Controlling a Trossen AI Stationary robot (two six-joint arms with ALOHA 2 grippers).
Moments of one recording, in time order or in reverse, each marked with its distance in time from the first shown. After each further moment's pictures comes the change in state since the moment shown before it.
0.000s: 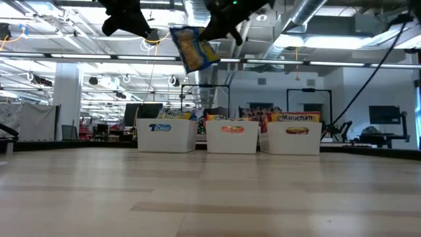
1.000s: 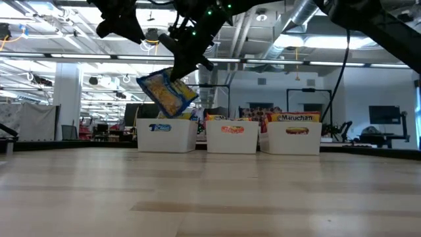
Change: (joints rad) left arm 0.035 0.000 0.000 -0.070 -0.048 0.037; right arm 0.093 0.523 0.586 -0.464 0.099 -0.053
